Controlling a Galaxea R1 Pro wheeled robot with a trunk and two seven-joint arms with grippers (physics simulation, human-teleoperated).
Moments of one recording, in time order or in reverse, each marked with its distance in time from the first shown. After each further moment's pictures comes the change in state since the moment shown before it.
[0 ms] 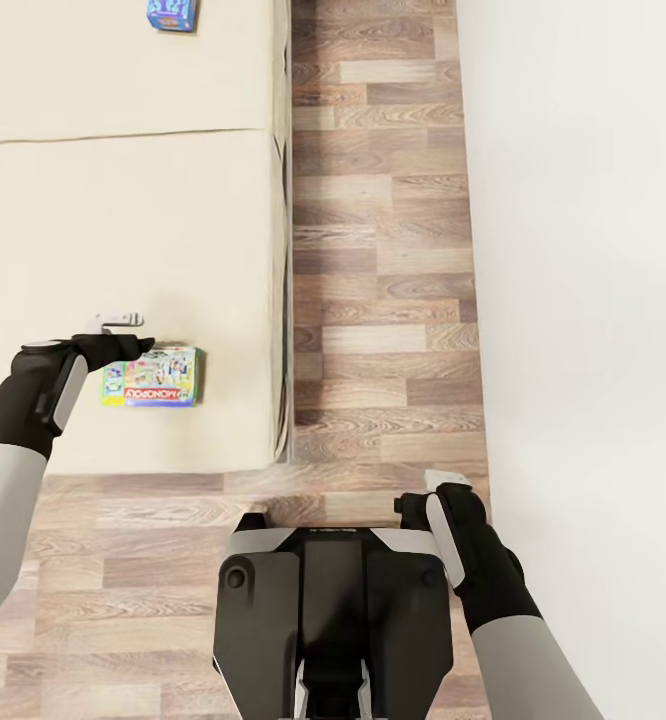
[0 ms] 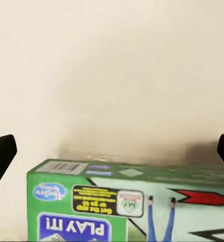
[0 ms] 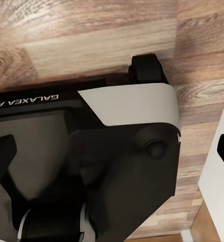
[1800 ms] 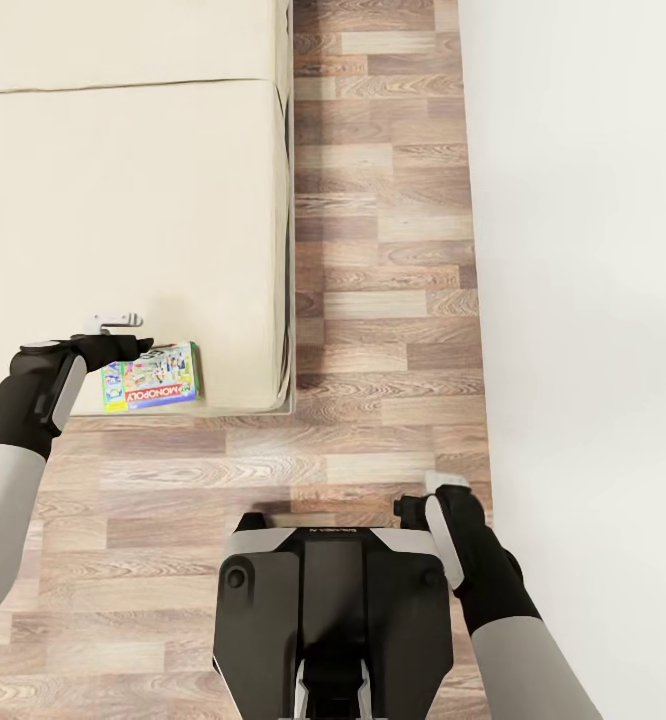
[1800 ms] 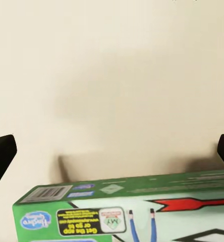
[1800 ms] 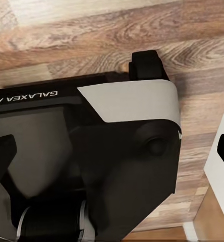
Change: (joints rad) left arm 0.001 0.003 0.000 0.001 -0.001 -0.002 0.001; right arm 0.002 0.000 0.001 0.014 0.000 -0.005 0.000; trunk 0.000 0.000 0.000
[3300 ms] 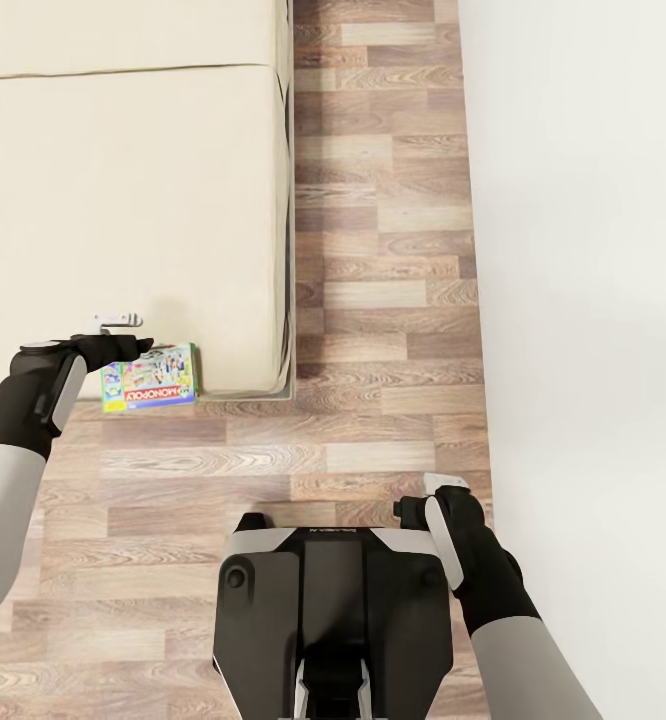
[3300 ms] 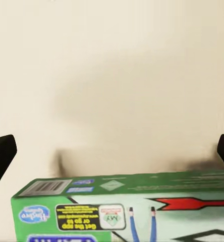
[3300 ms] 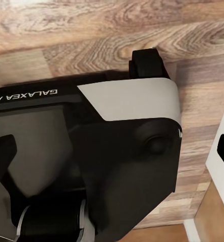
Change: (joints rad) left arm 0.000 0.000 -0.001 0.000 0.000 0.000 0.001; right arm 0.000 0.000 -0.001 0.006 0.000 -0.002 0.001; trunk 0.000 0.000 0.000
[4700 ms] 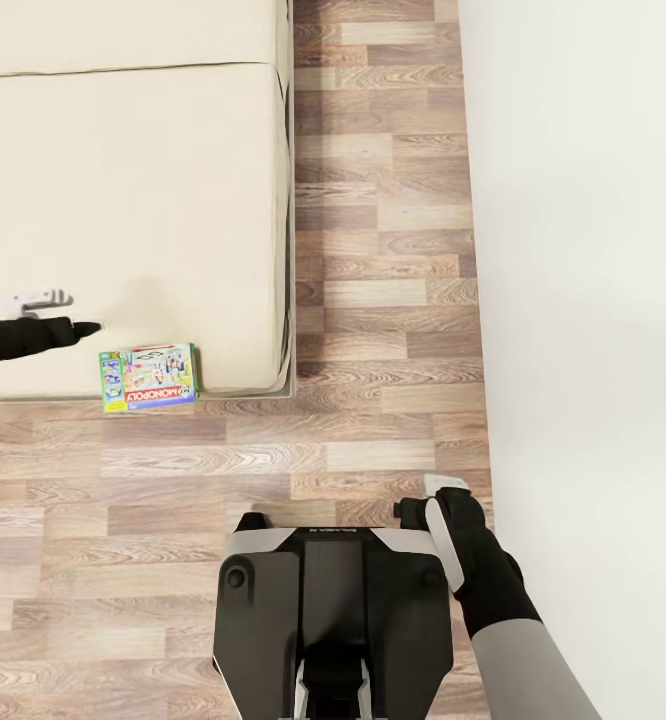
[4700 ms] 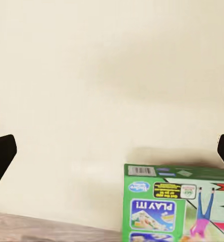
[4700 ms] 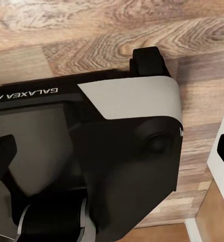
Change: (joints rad) left arm 0.000 0.121 0.172 -0.169 0.012 0.279 -0.178; right arm 0.007 0.000 -0.002 -0.004 -0.001 -0.001 0.003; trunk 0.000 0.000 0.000
